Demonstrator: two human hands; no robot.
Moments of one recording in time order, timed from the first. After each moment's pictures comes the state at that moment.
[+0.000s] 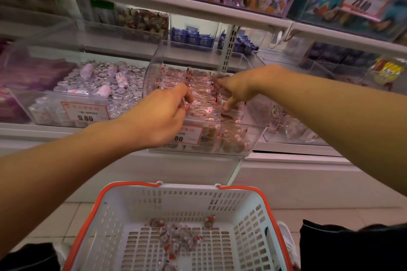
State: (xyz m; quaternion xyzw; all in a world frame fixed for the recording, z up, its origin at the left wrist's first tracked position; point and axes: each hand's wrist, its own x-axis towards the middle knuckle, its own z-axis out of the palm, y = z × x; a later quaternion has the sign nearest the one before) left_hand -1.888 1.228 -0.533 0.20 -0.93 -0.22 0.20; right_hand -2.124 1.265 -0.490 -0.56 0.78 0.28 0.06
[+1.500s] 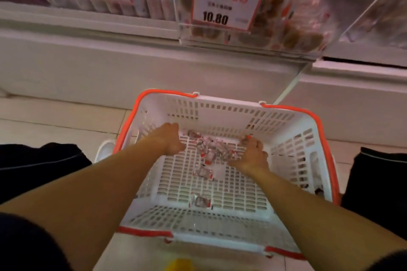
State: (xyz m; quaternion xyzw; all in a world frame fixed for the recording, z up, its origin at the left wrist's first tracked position) left_hand -1.814 1.248 -0.838 0.44 -0.83 -0.25 -0.24; right_hand -2.002 1.431 -0.891 -0.27 0.89 -0.10 0.37
